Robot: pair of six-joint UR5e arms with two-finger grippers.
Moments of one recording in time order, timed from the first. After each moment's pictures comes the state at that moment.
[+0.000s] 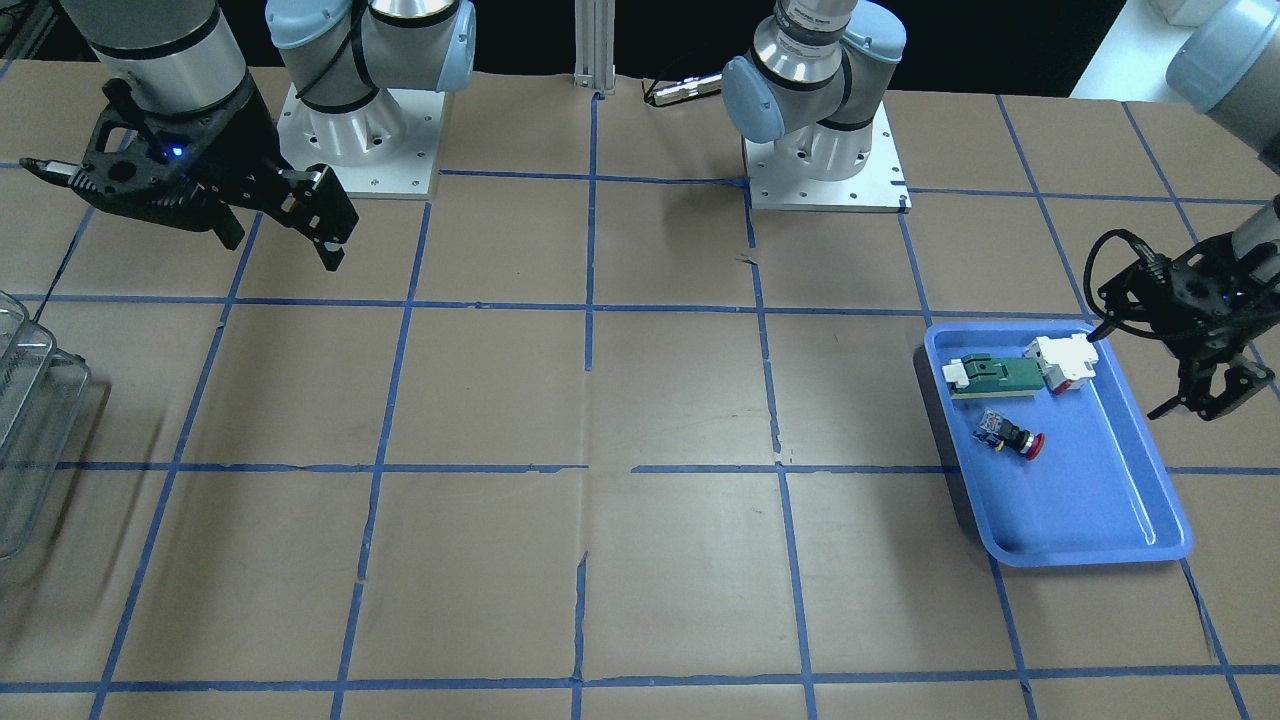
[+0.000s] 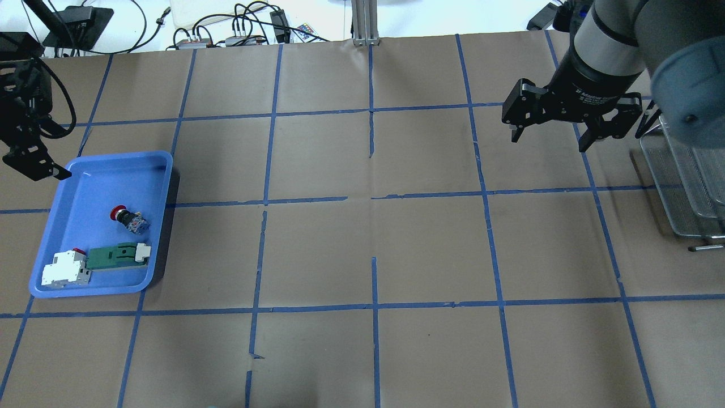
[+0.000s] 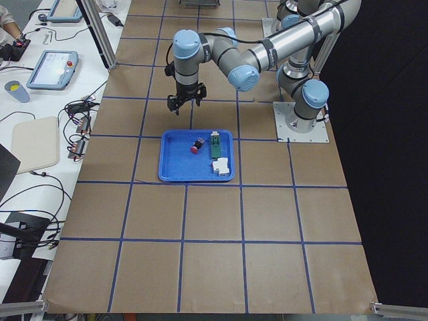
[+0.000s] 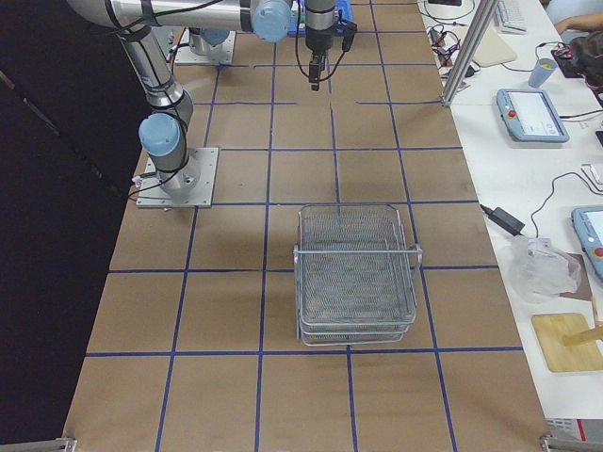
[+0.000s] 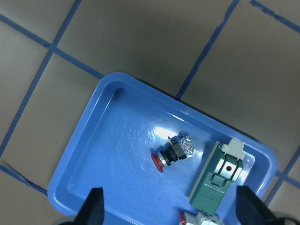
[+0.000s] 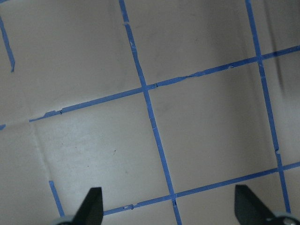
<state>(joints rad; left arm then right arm) -1.02 -1.75 -1.66 -1.32 1.52 1.89 1.54 -1.63 1.67 -1.65 -1.57 0.25</state>
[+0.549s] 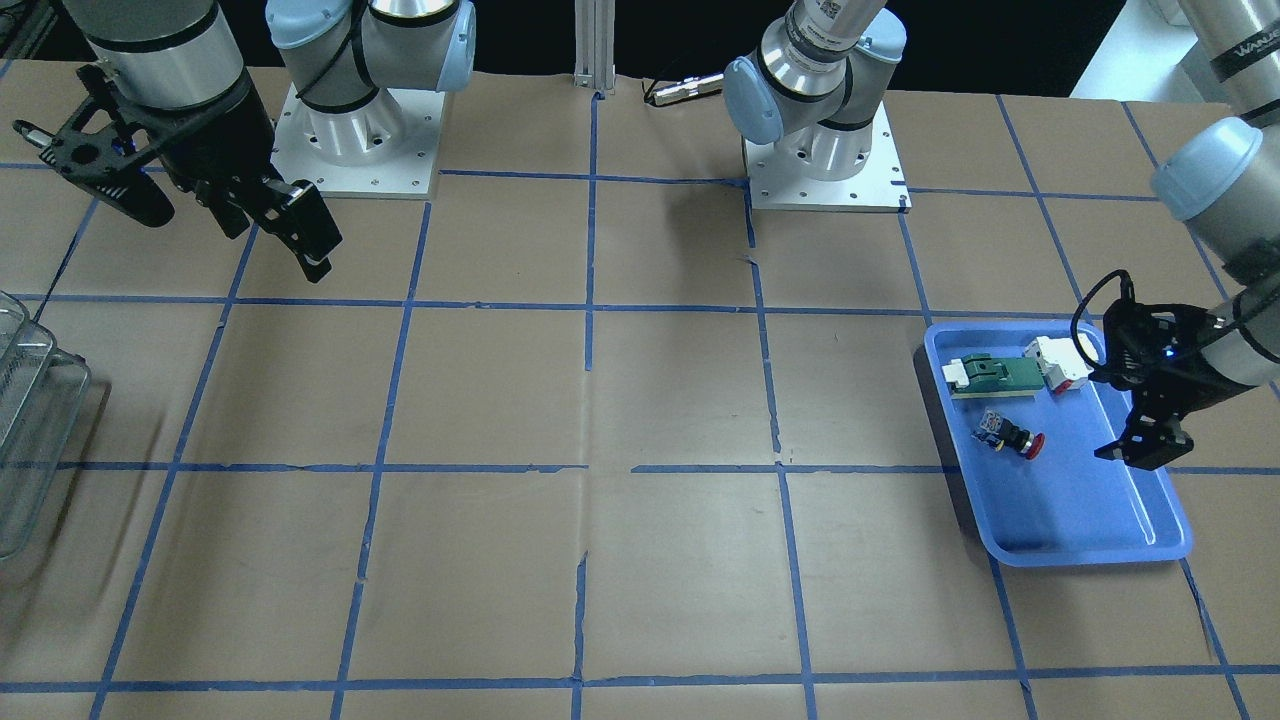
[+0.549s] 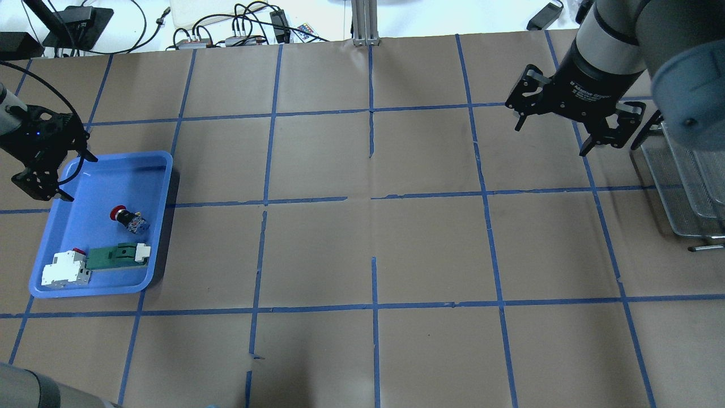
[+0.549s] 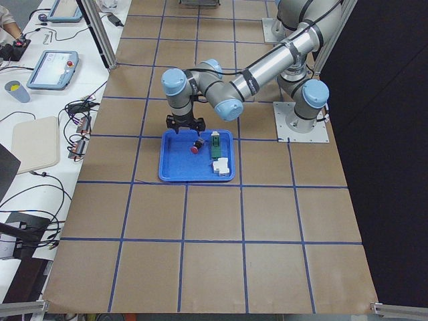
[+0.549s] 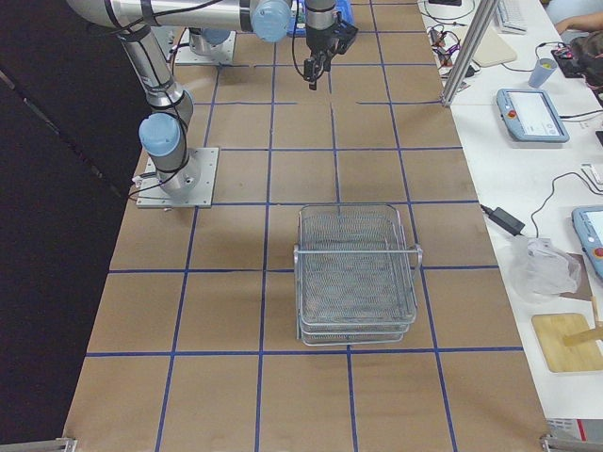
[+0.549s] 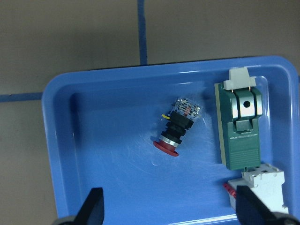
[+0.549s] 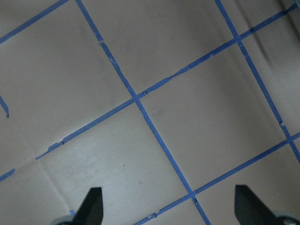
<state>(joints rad) -1.02 -1.90 -1.68 -1.23 1.59 2.39 1.54 -1.64 1.67 -1.66 -1.58 0.55</state>
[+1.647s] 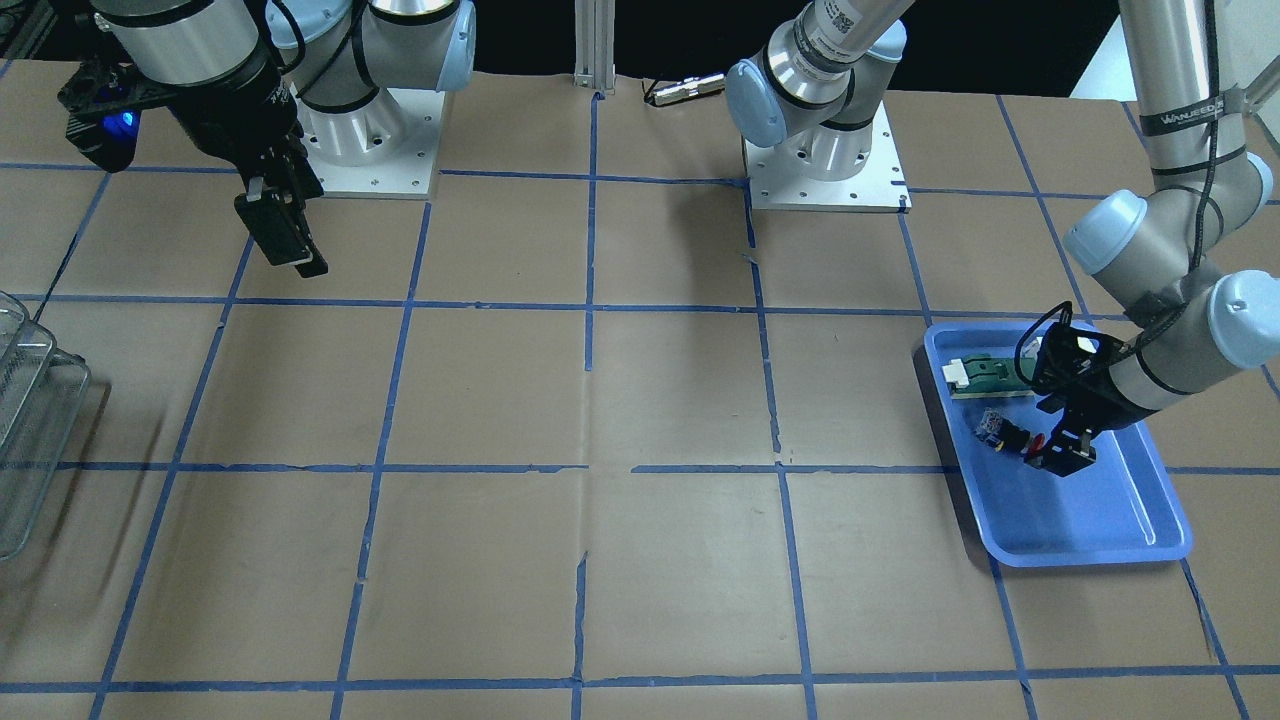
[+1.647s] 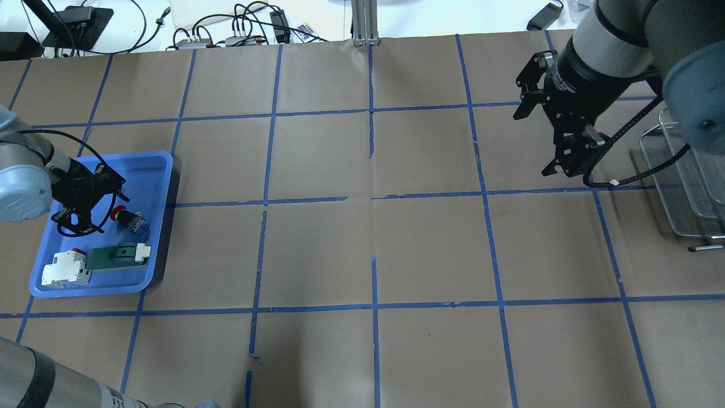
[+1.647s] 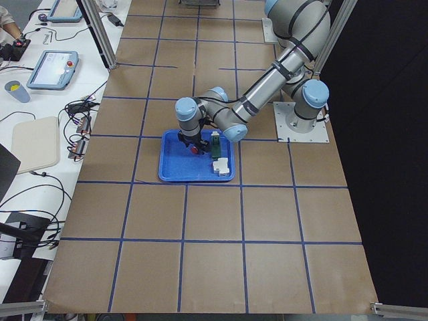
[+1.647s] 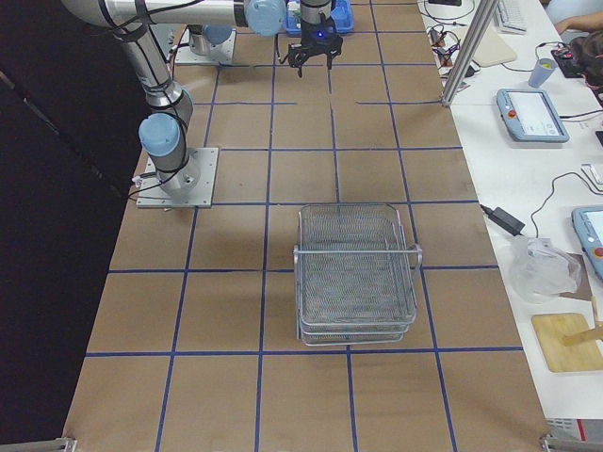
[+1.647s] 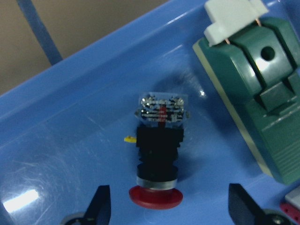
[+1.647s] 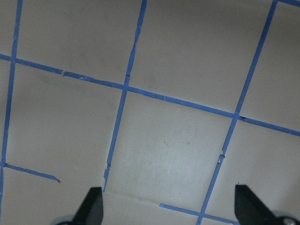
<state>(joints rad) -0.98 -1.97 -1.88 -0.95 1.58 2.62 1.54 -1.66 1.67 -1.61 -1.48 1.31</state>
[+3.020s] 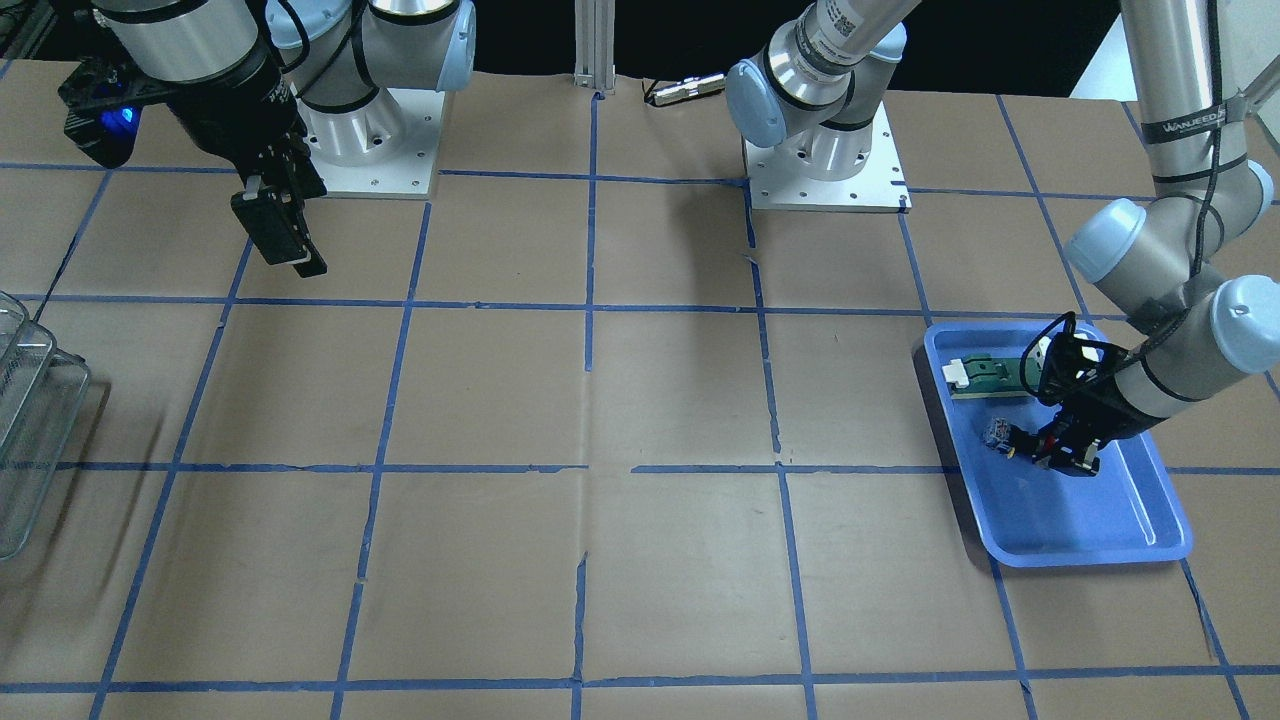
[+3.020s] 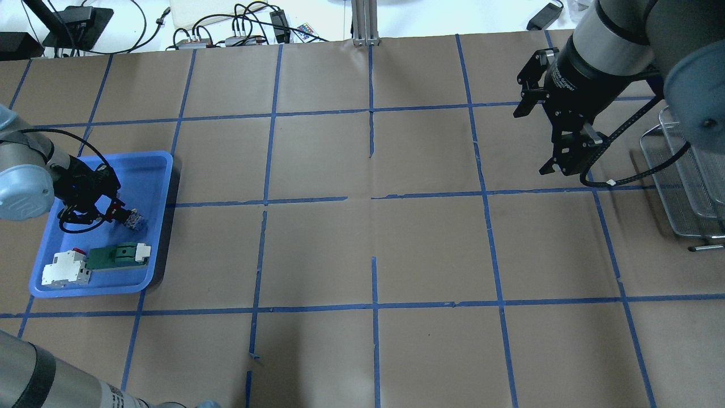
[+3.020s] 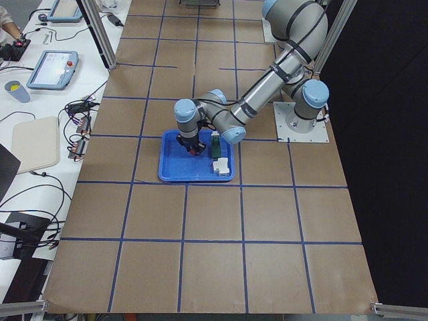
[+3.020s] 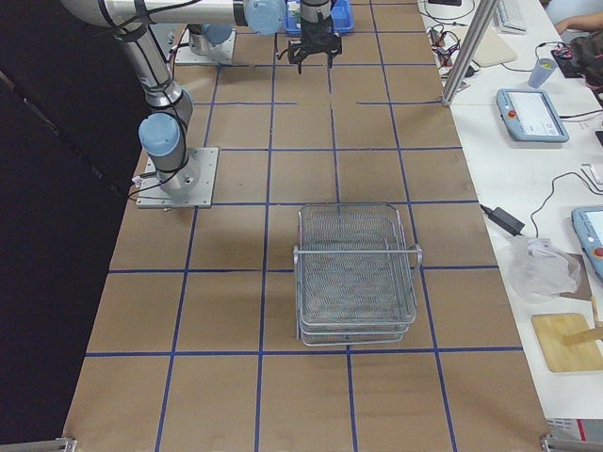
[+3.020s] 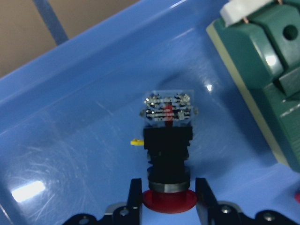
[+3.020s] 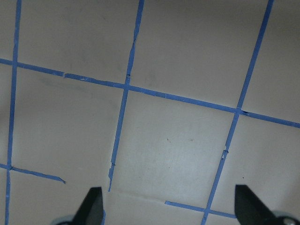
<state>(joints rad) -0.98 -1.98 -1.87 -0.89 1.57 2.61 1.54 -1.66 1.66 -1.61 -1.48 1.33</state>
